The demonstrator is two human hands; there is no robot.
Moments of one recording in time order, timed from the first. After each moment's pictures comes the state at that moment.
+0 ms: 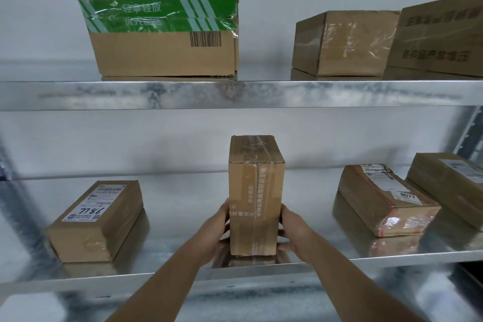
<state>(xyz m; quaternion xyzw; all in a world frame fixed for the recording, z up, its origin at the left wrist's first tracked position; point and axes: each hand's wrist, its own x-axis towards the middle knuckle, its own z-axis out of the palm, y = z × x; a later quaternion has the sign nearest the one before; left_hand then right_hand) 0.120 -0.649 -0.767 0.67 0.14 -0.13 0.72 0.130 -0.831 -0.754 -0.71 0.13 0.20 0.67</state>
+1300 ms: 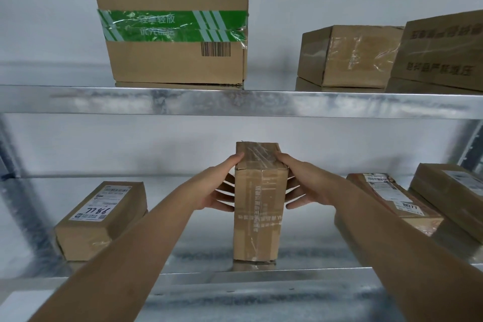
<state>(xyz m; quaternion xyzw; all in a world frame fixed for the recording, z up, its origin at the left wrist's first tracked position) 0.132 -0.630 -0.648 0.75 0.10 -0.15 0.64 0.154 -0.855 -0.632 -0.84 -0.01 0.18 0.52</state>
